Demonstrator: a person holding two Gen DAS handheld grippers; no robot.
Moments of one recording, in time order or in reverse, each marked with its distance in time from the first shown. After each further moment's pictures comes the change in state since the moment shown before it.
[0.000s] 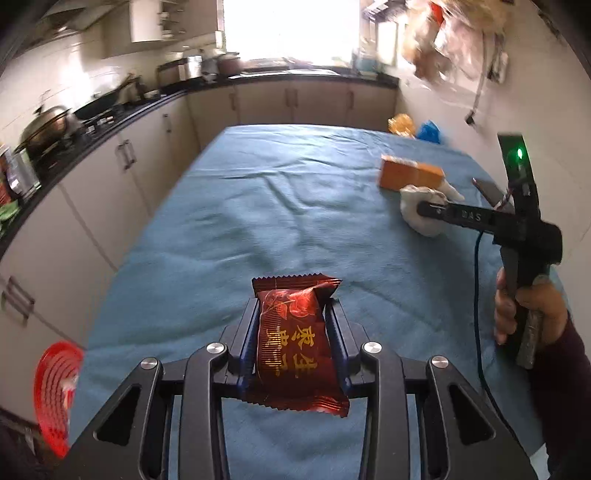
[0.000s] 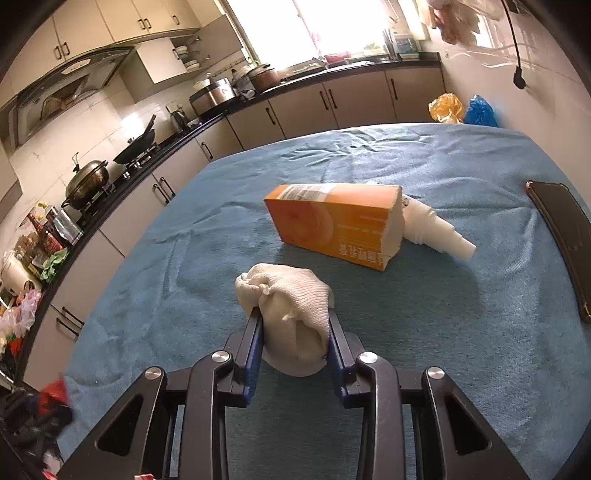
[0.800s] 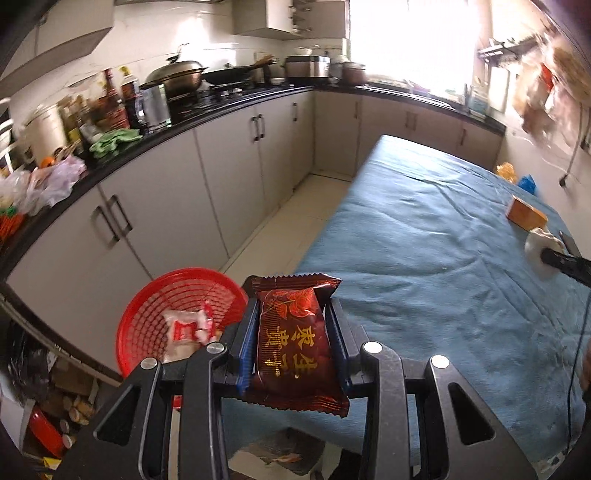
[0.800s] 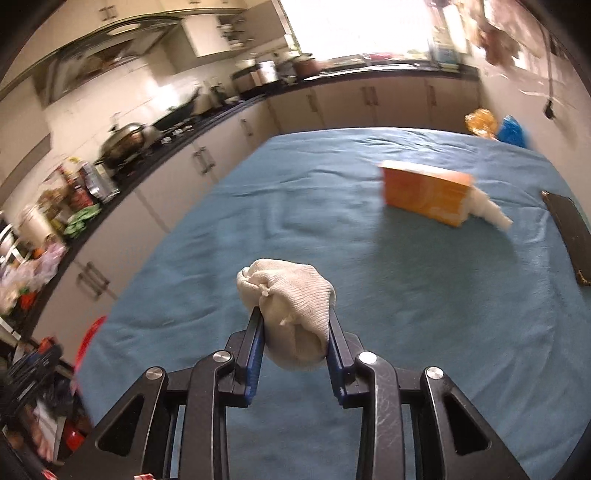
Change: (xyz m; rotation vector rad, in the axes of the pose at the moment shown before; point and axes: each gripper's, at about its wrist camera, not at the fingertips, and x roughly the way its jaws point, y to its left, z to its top) left arm -0.078 0.164 -0.085 -0.279 -0.045 0.292; right arm -0.049 0.107 -0.048 -0.131 0.055 0.056
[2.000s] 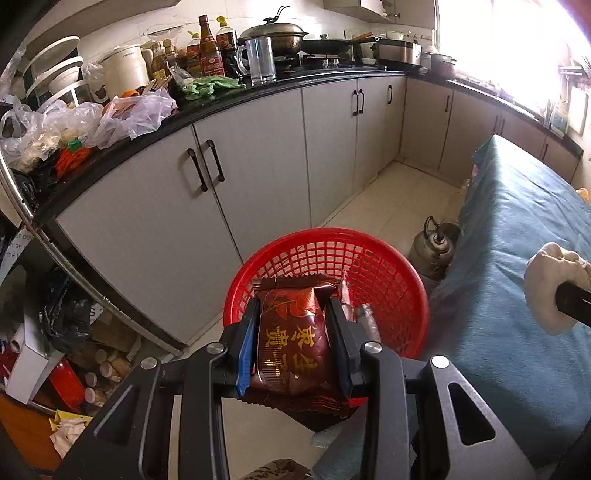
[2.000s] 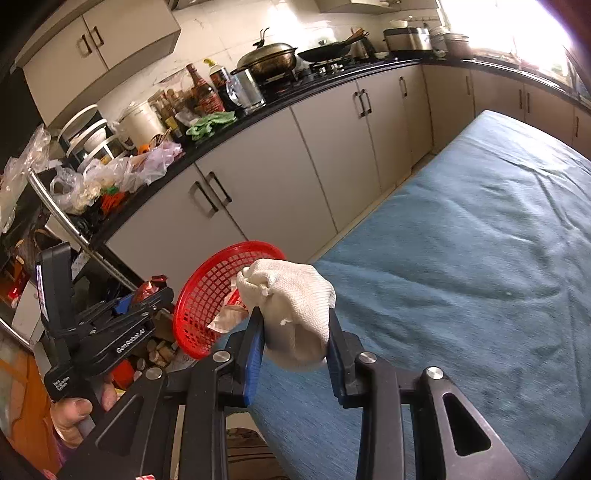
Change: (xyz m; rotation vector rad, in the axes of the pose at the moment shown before) left arm 0.039 0.134 -0.030 -0.156 0.087 0.241; right arm 0.079 0.250 -0.061 -0.289 0.180 0.341
